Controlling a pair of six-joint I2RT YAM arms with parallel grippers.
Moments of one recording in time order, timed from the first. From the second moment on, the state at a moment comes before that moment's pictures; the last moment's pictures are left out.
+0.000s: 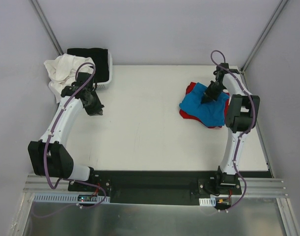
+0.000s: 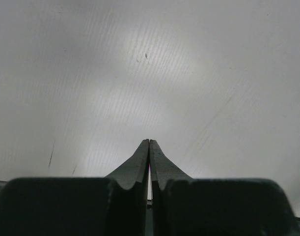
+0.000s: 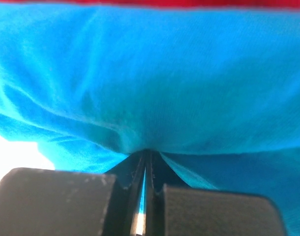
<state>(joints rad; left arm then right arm) -0.09 1.40 1.29 -1.02 0.02 -0.56 -0.02 2.21 1.86 -1.00 -0.19 0.60</state>
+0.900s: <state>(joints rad) -0.12 1.46 1.30 -1.02 0.03 -0.56 0.05 1.60 1.37 -1.01 -0.18 0.45</state>
